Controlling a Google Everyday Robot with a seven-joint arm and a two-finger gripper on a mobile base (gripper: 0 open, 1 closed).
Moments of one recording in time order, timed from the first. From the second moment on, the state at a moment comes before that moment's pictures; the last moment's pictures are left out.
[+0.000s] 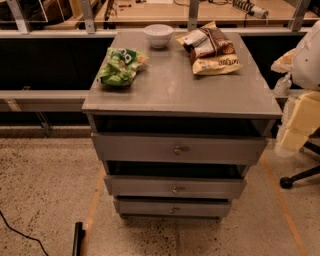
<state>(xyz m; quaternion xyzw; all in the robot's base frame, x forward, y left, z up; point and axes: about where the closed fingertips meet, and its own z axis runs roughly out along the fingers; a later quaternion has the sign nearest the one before) 0.438 -0.217 0.976 -0.60 0.78 -0.03 0.16</state>
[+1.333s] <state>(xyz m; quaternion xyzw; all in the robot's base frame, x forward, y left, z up) 0.585 -0.236 0.969 -0.50 0.79 0.09 0.34</state>
